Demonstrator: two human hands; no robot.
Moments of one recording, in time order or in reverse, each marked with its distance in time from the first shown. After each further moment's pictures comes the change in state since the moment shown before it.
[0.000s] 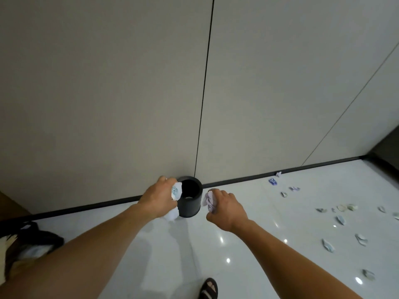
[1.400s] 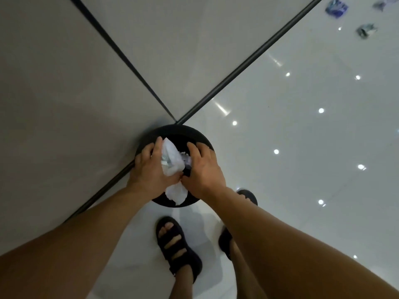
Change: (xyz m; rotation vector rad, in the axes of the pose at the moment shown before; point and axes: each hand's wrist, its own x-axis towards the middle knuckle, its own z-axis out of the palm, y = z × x) left_hand 0.591 -0.259 0.480 0.095 -0.522 0.064; right_hand 0.533 0.234 0.469 0.485 -0.145 0.605
